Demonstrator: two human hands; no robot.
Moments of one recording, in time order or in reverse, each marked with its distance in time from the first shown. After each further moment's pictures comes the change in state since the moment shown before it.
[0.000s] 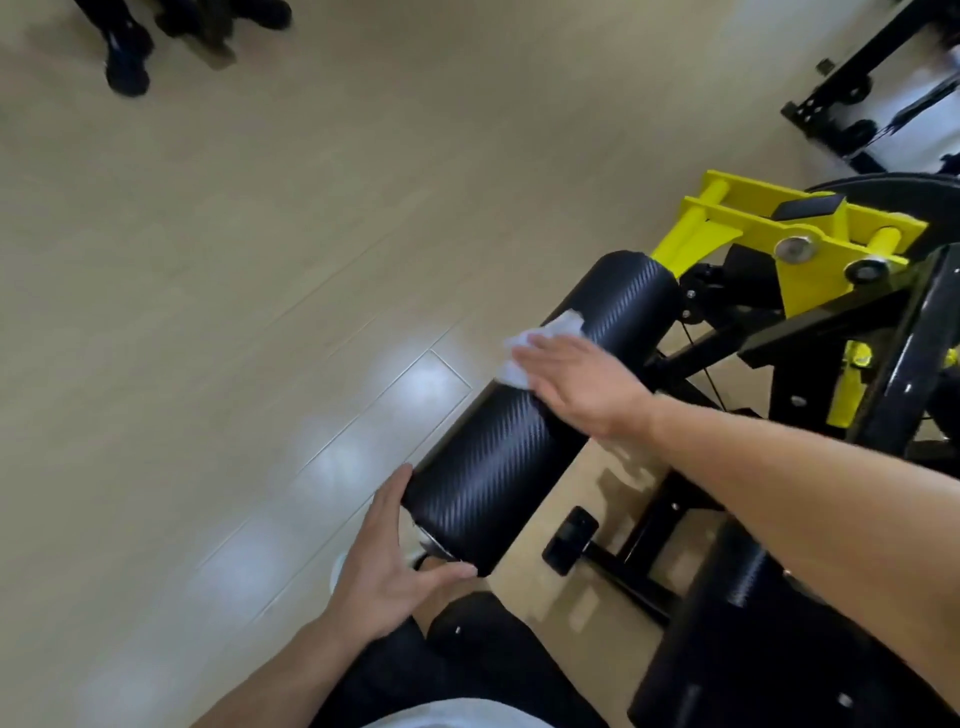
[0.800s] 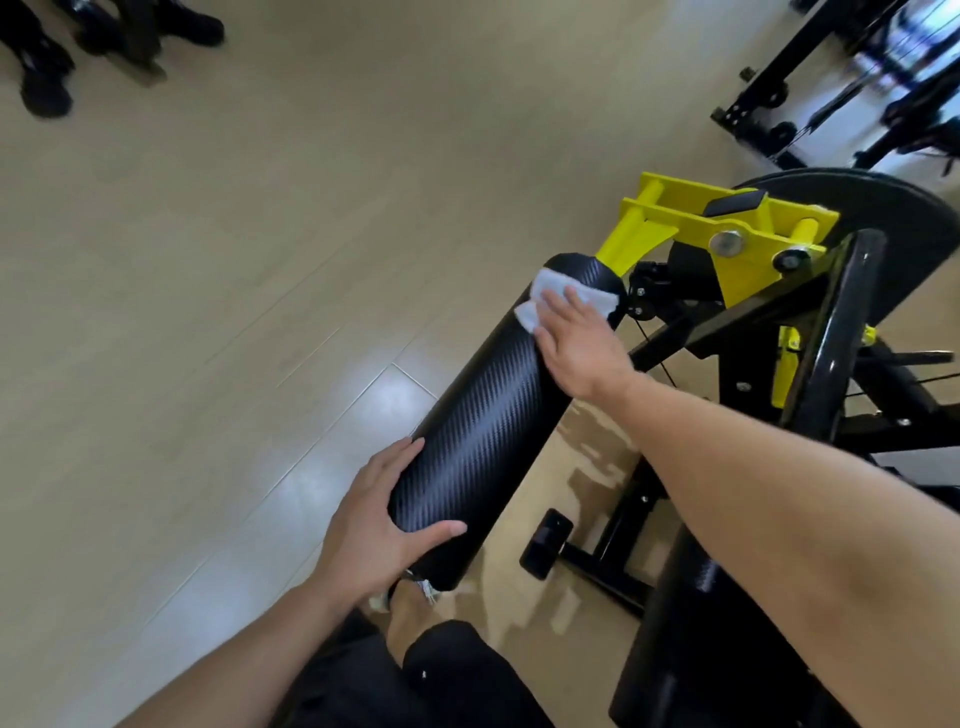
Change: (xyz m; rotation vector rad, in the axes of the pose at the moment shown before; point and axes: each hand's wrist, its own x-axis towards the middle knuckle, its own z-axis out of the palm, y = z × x) left_hand 0.048 0.036 0.003 0.175 -0.003 0.229; right_hand 0.002 0.053 0.003 0.092 0.097 0.501
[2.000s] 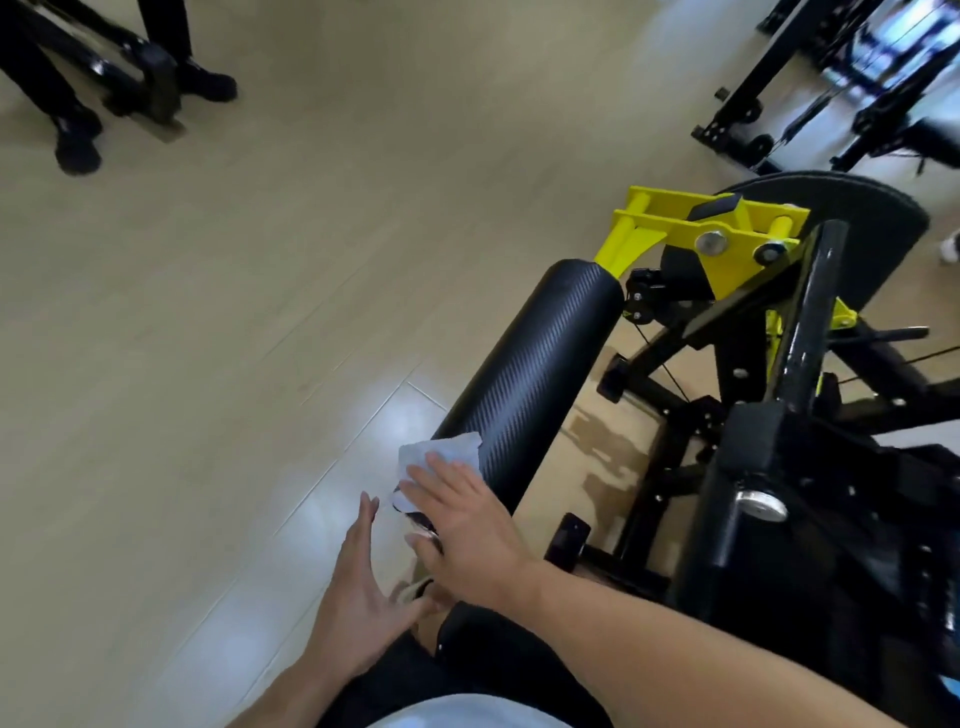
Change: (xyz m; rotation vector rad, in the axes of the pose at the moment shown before) left_hand -0.092 -0.051 -0.010 -0.110 0.032 -0.109; right_hand -0.174 -0.191 0.073 0.273 0.061 -0.339
